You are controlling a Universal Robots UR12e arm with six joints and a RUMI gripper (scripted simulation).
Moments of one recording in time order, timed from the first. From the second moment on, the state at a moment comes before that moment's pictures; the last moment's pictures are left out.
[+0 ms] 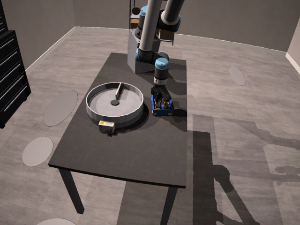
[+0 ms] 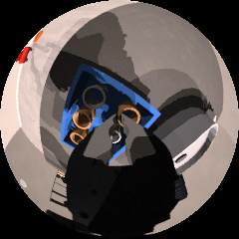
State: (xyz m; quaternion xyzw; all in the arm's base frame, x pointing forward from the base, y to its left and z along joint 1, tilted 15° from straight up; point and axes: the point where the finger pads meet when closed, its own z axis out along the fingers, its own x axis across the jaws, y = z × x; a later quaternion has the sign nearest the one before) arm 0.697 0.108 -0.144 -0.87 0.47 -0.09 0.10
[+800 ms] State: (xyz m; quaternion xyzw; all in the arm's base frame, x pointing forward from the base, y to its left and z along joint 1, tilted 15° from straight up) arm 0.696 0.108 -0.142 -0.87 0.47 -0.09 0.10
